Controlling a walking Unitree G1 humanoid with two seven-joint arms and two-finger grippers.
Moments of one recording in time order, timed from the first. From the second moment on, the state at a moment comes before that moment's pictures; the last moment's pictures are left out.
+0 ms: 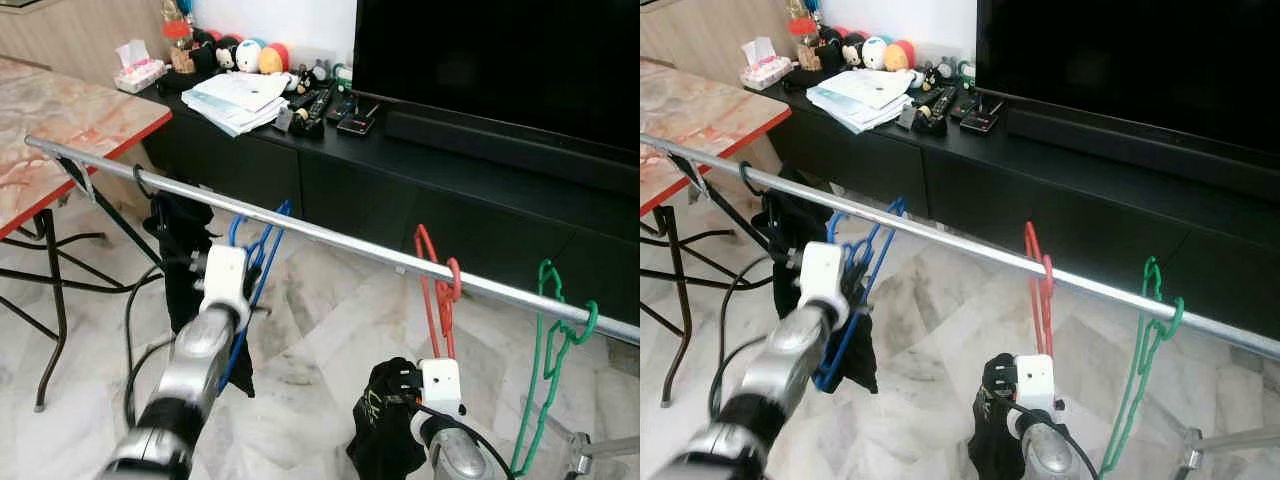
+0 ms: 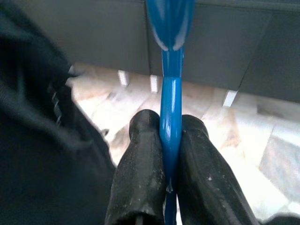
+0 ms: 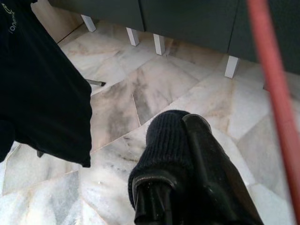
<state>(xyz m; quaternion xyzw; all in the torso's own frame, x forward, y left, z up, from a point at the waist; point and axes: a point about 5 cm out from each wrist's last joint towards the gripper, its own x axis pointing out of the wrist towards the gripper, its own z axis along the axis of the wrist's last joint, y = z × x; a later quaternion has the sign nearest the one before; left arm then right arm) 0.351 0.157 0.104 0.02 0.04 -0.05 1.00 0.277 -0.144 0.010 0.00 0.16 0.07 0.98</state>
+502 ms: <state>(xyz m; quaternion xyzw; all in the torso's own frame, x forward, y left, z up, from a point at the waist) 0.313 0.158 0.075 0.04 0.06 -0.08 0.99 0.274 -0.151 0.006 0.01 0.16 0.04 0.99</state>
